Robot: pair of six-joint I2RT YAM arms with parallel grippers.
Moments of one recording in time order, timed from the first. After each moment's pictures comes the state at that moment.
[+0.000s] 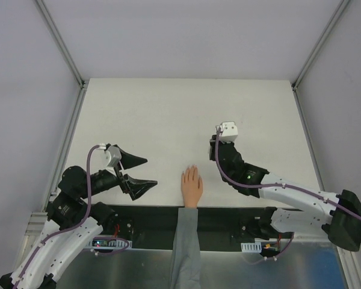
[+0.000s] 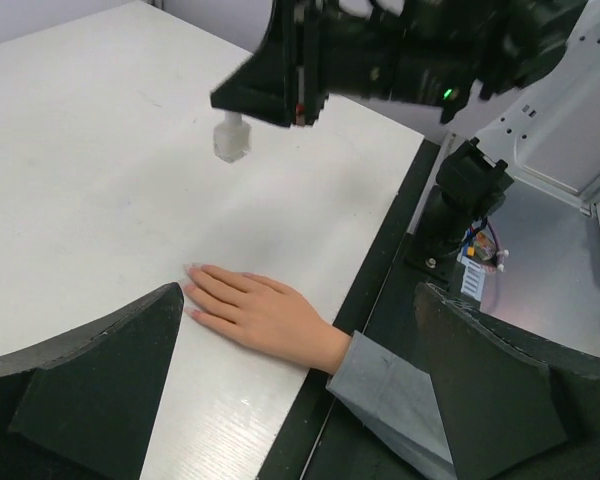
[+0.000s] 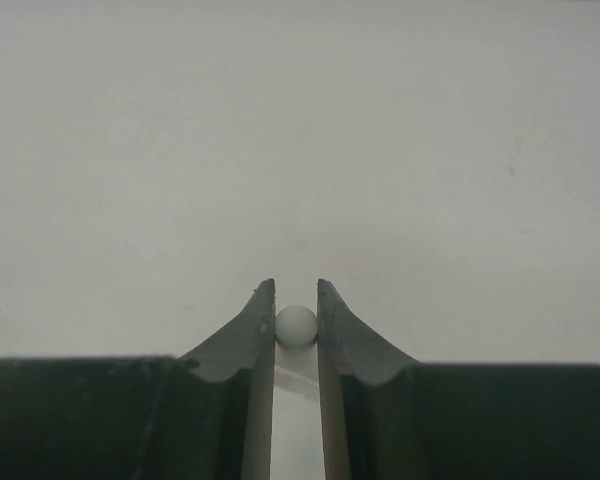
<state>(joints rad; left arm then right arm) -0.54 0.26 0.59 -0.30 0.60 -0.28 1.09 1.09 0.79 0.01 0.78 0.30</state>
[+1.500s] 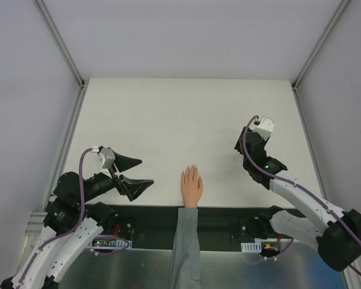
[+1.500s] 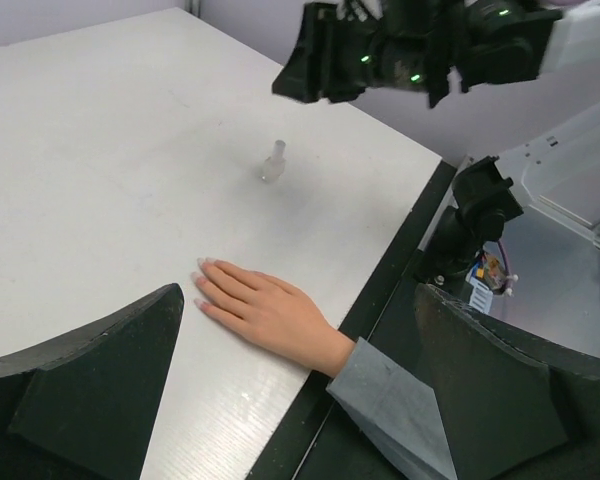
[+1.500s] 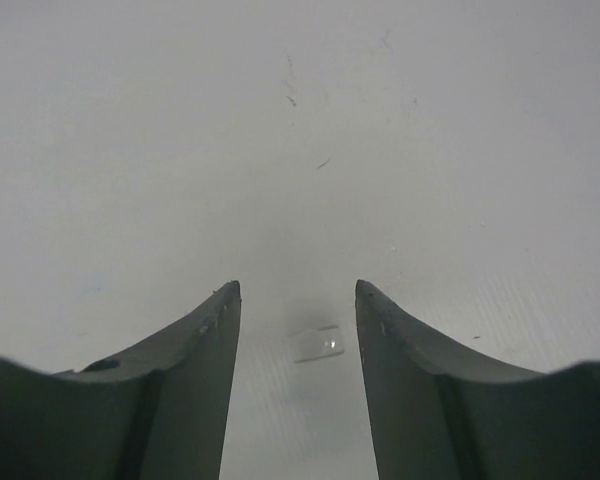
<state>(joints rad) -0.54 0.18 0.60 -0.38 0.51 -0.32 0.58 1.04 0.60 -0.13 0.74 0.50</state>
